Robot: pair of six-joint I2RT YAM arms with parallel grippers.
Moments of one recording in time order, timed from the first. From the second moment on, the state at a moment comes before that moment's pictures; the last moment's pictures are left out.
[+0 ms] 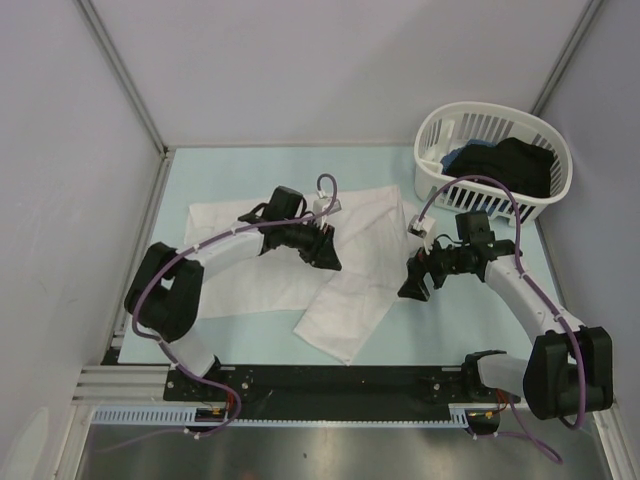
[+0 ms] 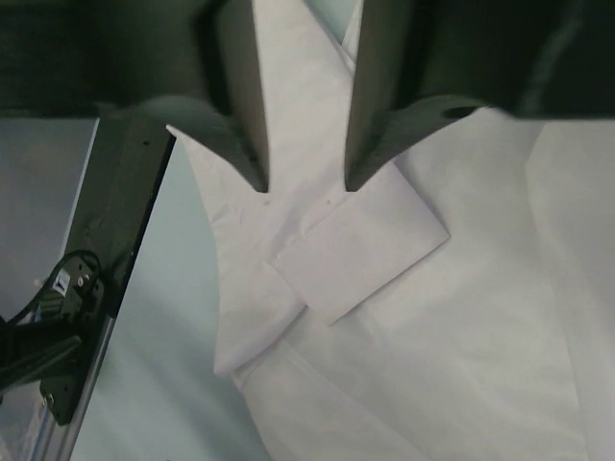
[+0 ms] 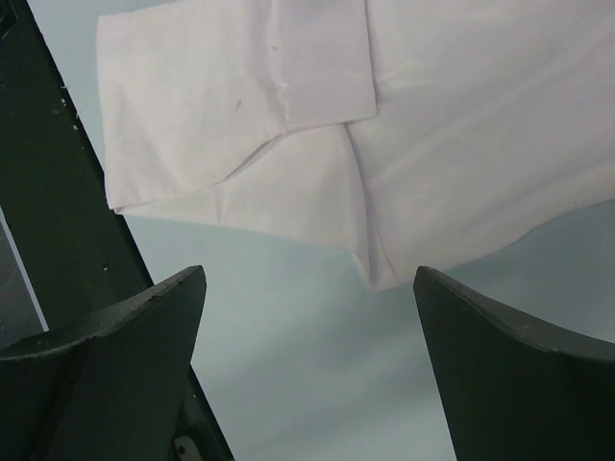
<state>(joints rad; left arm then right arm) -0.54 1.66 1.07 -0.25 0.78 -0.03 0.15 1.20 0.79 -0.66 -0.83 -0.54</state>
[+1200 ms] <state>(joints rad) -0.58 2.02 1.27 -0.32 0.72 -0.15 0.10 1.26 0.81 -0.68 -0.83 -0.56</state>
